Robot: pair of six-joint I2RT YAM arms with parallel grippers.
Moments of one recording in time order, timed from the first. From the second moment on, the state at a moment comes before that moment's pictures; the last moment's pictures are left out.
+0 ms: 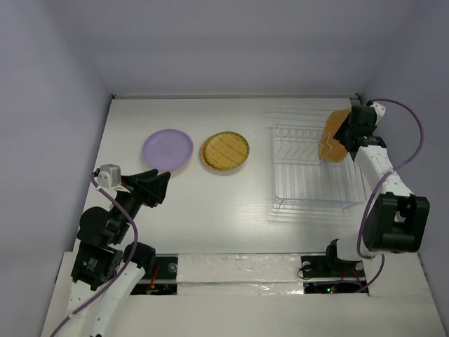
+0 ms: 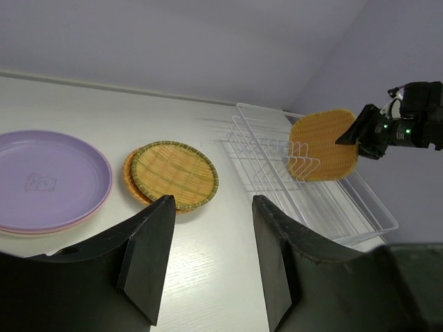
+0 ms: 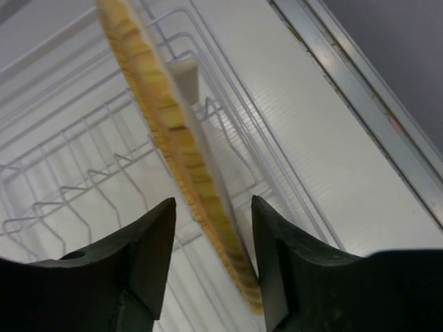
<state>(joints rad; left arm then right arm) -0.37 0.21 0.68 -0.36 0.05 -0.46 -0.11 1.43 1.12 -0.31 0.32 0.40</state>
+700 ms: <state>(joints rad) -0.38 0.21 0.68 -0.36 0.05 -0.46 -0.10 1.48 1.30 -0.49 0.32 0.23</state>
